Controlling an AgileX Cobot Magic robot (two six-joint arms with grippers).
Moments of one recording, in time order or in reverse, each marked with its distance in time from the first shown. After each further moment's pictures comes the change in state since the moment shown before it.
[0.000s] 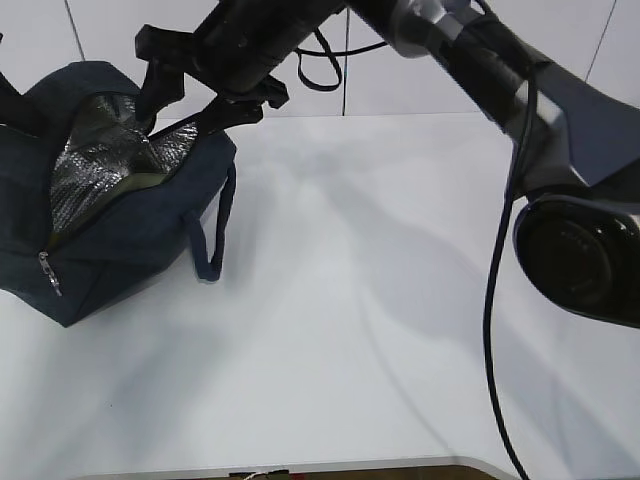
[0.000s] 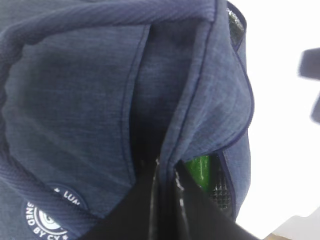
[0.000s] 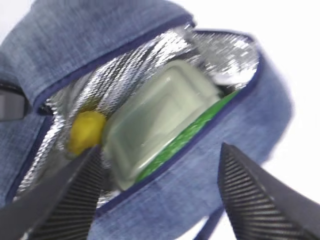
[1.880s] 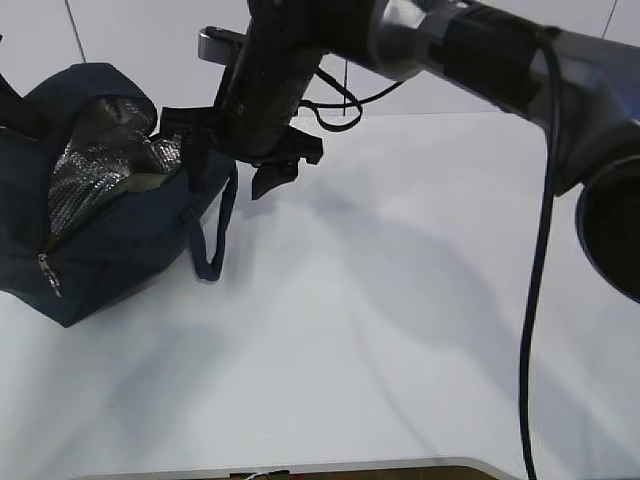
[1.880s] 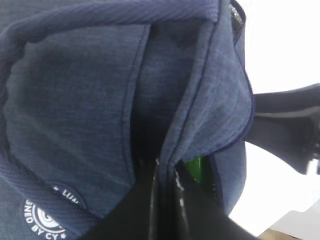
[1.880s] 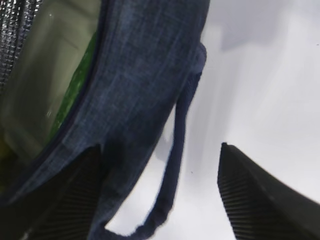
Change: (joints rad) left arm 0.000 0.000 0.000 0.001 0.020 0.000; right arm 0.087 -0.200 0.479 -0.382 -0.135 0.342
